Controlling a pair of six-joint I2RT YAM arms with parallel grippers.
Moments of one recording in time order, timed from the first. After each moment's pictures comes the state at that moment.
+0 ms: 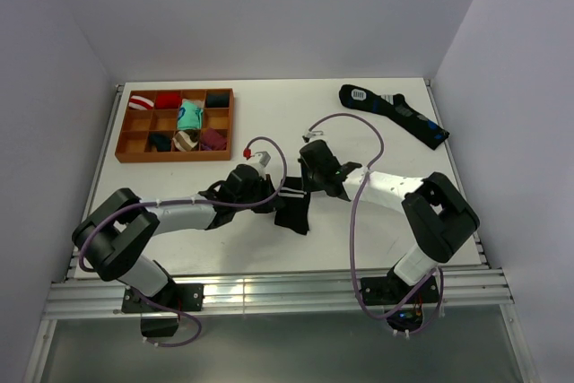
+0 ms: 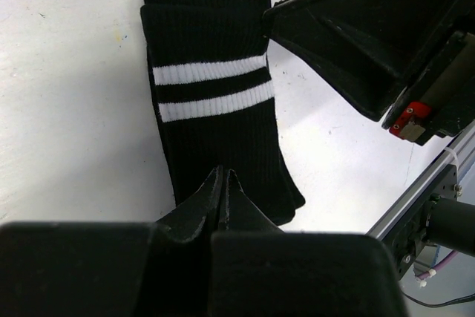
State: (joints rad) left arm -0.79 1.54 0.64 0.30 0.11 -0.75; right arm 0.67 1.59 0.87 -0.12 0.18 0.47
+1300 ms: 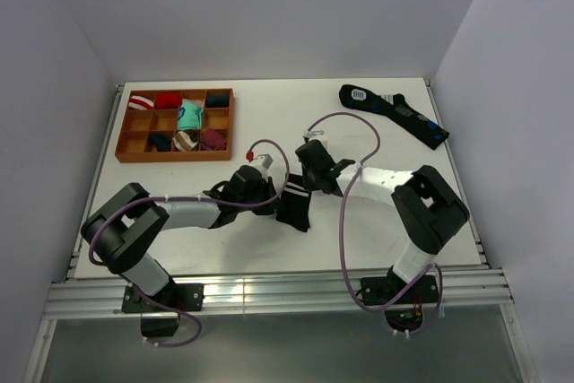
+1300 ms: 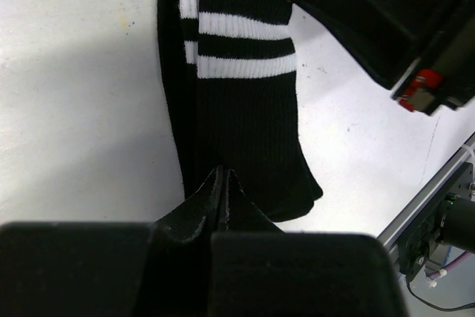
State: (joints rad) left arm -0.79 1.60 0.65 0.31 0.12 -0.75; right arm 0.67 1.66 0.91 -0.18 0.29 0.46
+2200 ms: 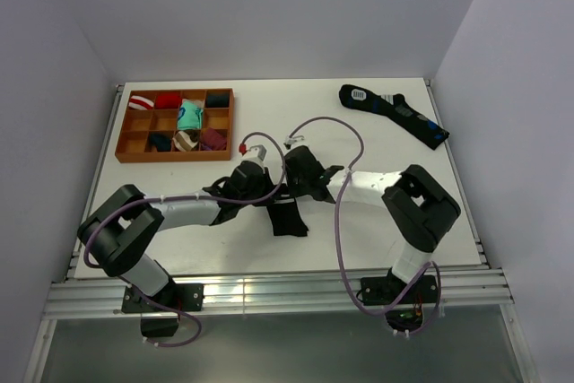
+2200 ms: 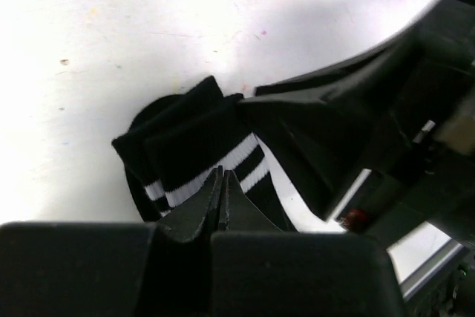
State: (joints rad) left arm -0.80 1.58 0.69 0.26 -0.06 -0.77; right arm 0.76 1.71 0.92 -0.06 0.19 0.41
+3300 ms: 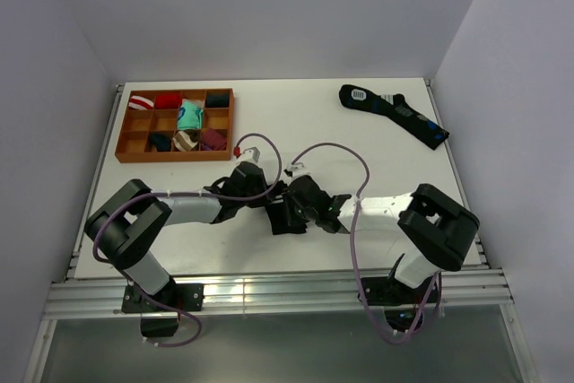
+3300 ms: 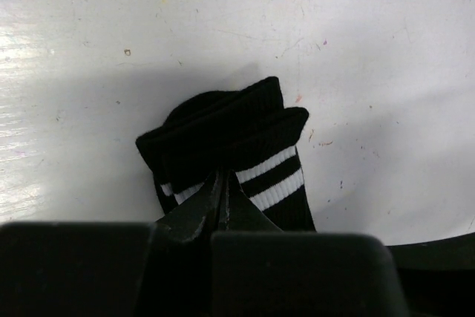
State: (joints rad) left arm -0.76 1.63 0.68 0.26 -0.10 -0.83; right arm 0.92 1.54 0.65 0.10 0.11 0.57
